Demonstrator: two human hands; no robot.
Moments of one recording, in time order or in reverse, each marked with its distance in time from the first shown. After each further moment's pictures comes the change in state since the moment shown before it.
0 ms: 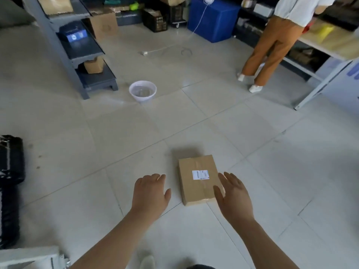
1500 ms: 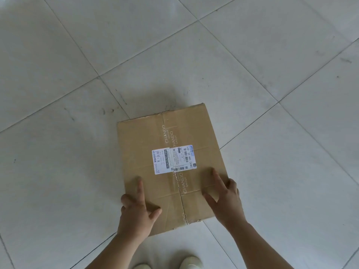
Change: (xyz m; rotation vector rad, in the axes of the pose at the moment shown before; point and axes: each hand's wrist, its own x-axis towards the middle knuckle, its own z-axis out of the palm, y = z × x) left_hand 0.258 0.107 0.672 -0.327 -0.608 -0.473; right_hand 0.216 0.430 0.559 0.211 -0.471 0.419
